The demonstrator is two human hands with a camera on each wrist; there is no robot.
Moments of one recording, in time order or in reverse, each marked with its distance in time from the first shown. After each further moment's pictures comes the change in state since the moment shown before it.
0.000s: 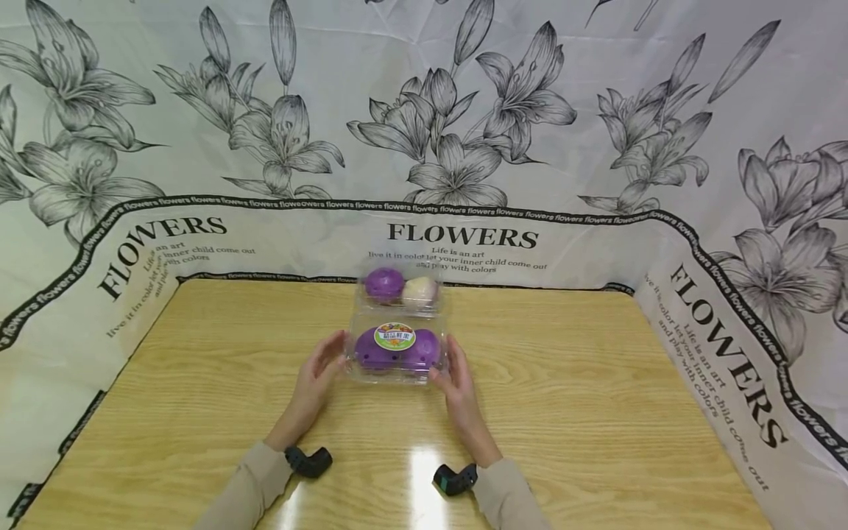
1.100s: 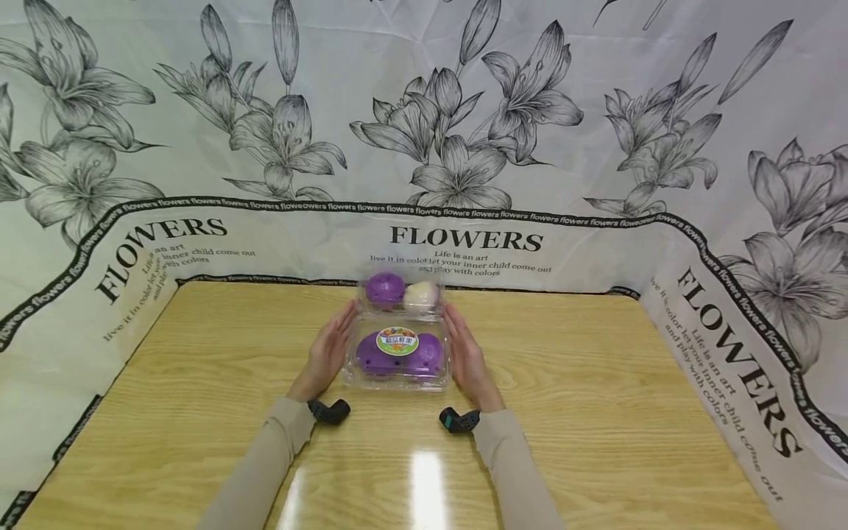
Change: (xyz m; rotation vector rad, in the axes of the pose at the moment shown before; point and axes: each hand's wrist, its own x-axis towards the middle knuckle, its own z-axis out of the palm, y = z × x) left_hand 0.063 -0.018 -0.008 -0.307 -0.236 -0.002; right_hand 0.068 -0.007 -0.025 0.130 -0.180 0.116
